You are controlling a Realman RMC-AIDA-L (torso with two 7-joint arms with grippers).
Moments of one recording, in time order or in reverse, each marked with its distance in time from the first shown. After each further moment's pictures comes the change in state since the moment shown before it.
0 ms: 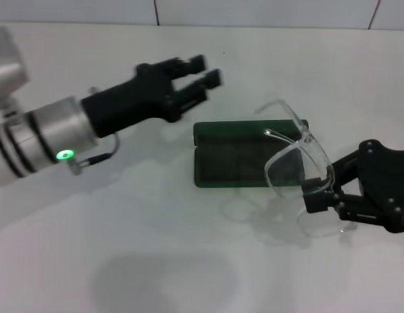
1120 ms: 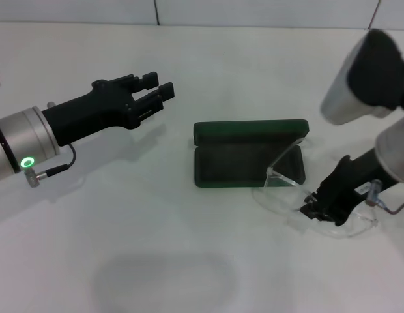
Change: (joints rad) left arm 0.133 0.012 0.005 0.197 0.105 -0.149 -0.175; right arm 0.125 0.005 -0.530 -0.393 -0.701 0.308 0.845
